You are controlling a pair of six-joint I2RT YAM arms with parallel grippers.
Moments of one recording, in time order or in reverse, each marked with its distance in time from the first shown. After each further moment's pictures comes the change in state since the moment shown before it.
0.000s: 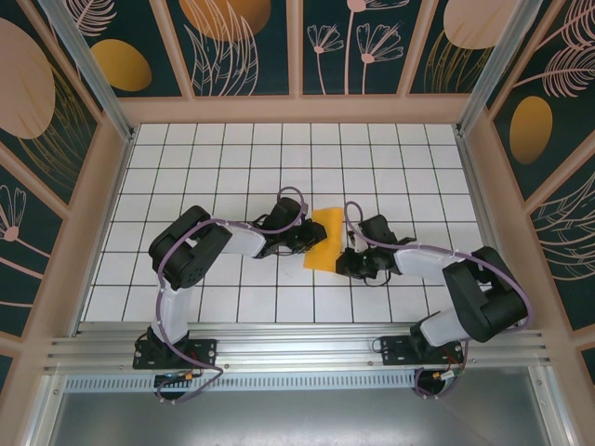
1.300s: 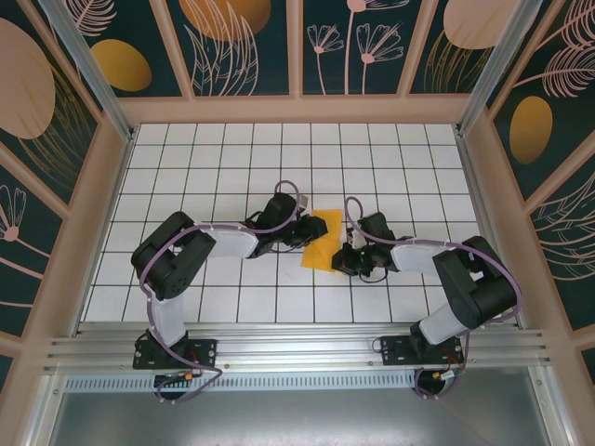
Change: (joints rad) left arm -0.008 -0.128 -0.040 -0.002 0.032 0.032; right arm -0.018 0.093 0.006 0.144 -0.104 0.111
